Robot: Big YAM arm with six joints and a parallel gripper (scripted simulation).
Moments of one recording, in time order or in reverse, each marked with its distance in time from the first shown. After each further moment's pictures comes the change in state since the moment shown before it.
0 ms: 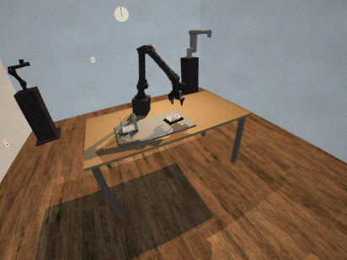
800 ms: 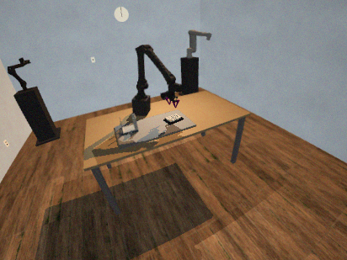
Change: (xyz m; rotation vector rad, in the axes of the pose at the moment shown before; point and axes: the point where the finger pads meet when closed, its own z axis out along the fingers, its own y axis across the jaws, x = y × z) arm -0.043 -0.026 -0.006 0.012 -0.040 0.441
